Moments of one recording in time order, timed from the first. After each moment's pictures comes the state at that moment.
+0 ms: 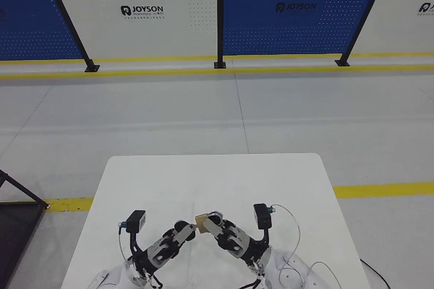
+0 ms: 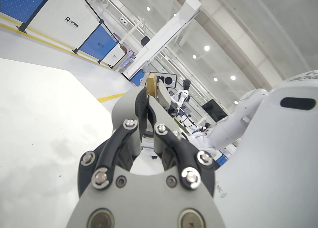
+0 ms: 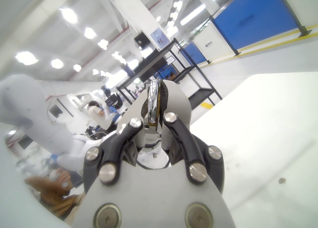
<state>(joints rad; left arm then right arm) 1.96 -1.11 -1.35 -1.76 0.18 -0.98 -0.23 -1.62 -1.24 0.91 -1.65 -0.53 -0.81 -0.10</state>
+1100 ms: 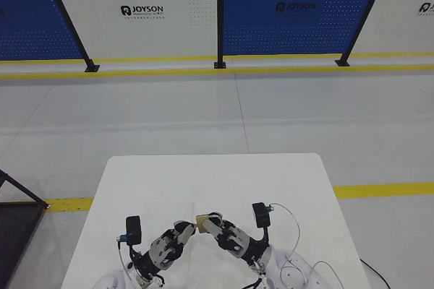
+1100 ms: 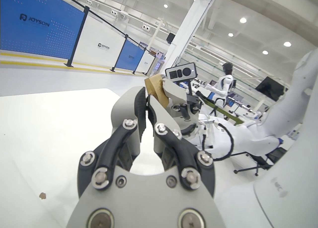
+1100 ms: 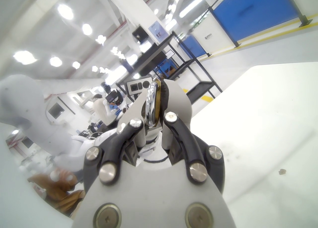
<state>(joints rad) 2.02 -1.16 -1.39 -1.82 0.93 -0.85 0.33 -1.63 -1.23 0.91 -1.66 -0.47 -0.79 -0.01</state>
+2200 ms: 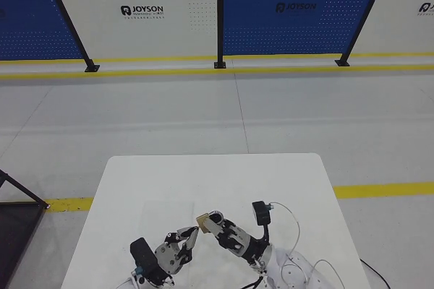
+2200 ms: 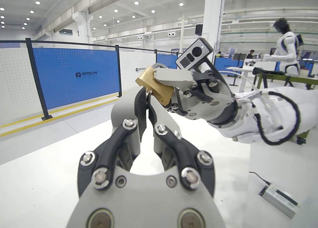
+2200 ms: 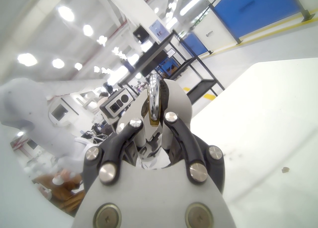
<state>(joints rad) 2.02 -1.17 -1.28 -1.78 1.53 -0.41 0.82 -1.62 -1.22 0.92 -1.66 -0.41 -0.78 0.03</state>
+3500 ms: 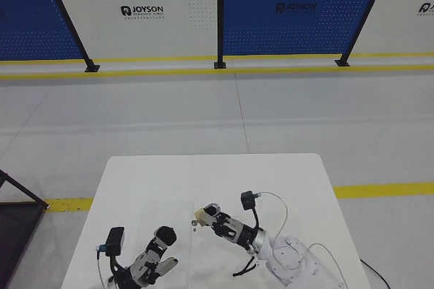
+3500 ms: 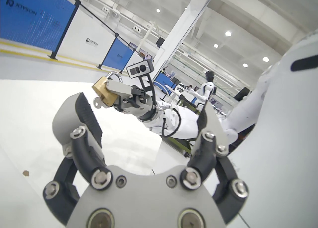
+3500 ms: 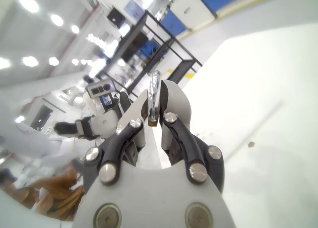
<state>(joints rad) 2.14 -1.02 -1.47 -1.85 0.45 -1.01 0.07 -1.45 -1.24 0.86 -1.51 -0.29 -0.57 0.29</state>
